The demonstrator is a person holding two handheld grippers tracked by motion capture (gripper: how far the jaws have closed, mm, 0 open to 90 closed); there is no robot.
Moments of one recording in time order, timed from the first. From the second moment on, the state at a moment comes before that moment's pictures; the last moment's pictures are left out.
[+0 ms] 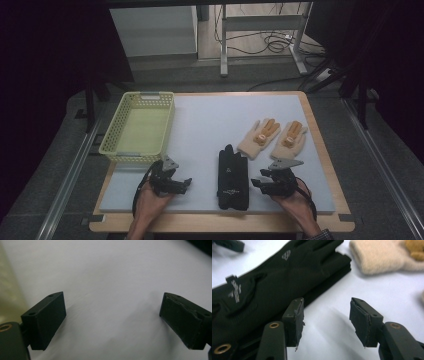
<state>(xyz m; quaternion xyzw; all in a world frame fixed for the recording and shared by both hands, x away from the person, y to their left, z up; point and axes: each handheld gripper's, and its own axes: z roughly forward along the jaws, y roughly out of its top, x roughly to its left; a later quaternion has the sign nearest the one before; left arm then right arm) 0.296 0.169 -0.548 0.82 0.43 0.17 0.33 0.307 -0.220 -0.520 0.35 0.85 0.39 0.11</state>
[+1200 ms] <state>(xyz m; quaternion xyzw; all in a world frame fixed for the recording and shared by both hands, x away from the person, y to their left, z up) 0.299 0.191 -0.552 0.82 0.44 0.16 0.35 0.300 -0.148 -0.535 0.25 0.88 0.39 0.08</state>
